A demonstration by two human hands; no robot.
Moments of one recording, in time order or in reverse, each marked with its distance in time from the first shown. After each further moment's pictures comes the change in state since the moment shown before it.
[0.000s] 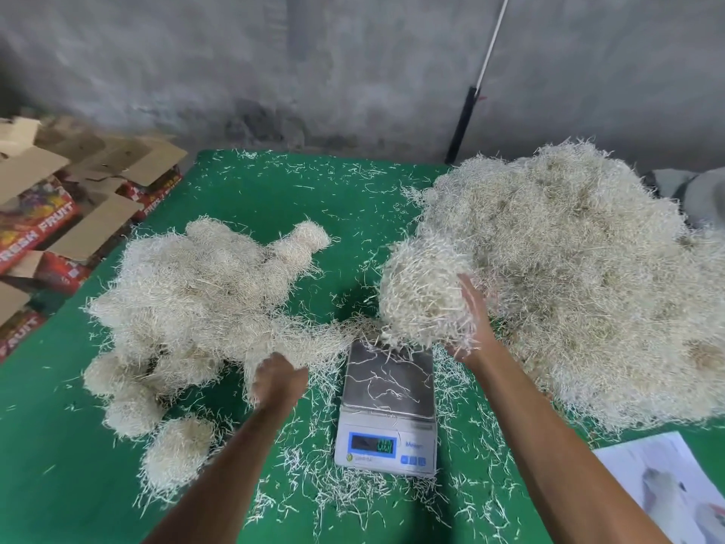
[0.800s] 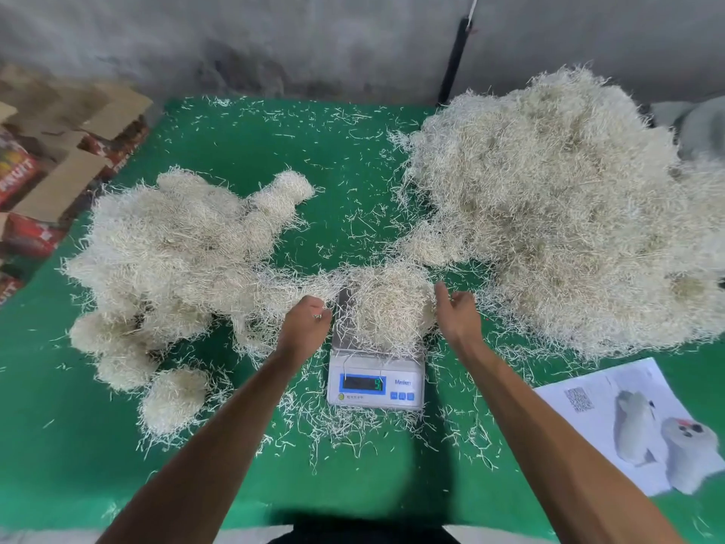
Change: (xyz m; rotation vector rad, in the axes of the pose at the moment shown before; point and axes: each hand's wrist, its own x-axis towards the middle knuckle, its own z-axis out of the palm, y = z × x) left_hand -0.025 0.021 0.027 -0.278 -0.084 0.427; right_hand 0.010 0.119 -0.049 -0.637 0.269 0.010
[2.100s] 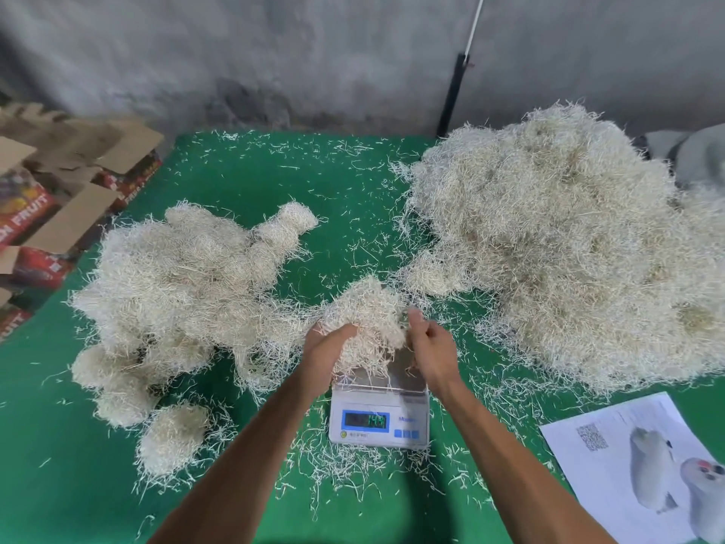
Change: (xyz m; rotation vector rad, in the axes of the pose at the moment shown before) left_hand 0.000 0.052 0.009 -0.721 -0.214 -0.416; right_hand -0.033 -0.039 0.024 0.286 -0.173 -0.058
